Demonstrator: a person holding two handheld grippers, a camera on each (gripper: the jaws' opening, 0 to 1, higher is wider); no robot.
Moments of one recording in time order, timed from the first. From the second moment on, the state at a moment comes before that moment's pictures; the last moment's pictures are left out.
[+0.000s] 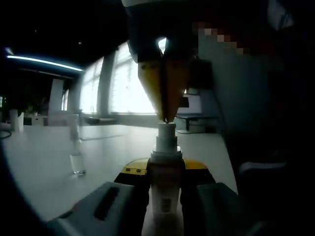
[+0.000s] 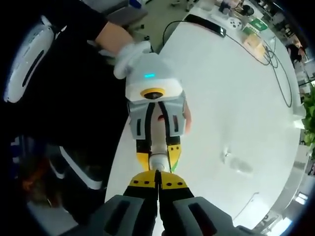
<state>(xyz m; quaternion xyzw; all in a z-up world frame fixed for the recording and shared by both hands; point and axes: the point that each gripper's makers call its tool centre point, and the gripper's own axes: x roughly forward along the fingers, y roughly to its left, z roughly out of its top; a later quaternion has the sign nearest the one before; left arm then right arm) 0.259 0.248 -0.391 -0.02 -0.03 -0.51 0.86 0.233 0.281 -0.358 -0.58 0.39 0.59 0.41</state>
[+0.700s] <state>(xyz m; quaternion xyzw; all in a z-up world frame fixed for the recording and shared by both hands) 0.258 0.248 -0.390 -0.02 -0.03 -0.51 0.86 0.233 0.281 -0.361 -0.58 0.39 0.58 0.41</state>
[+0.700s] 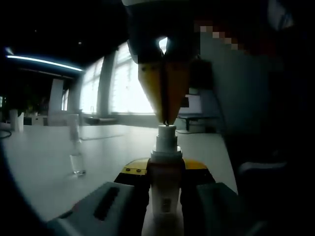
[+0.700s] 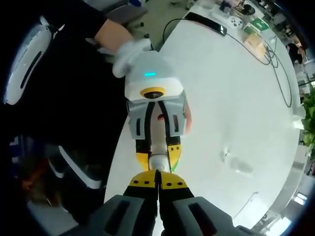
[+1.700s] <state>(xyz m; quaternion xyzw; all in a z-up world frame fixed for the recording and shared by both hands) 0.259 0.248 -0.390 -0.02 -0.03 -0.51 0.86 0.234 0.280 -0.358 -0.58 0.38 0.59 0.41</state>
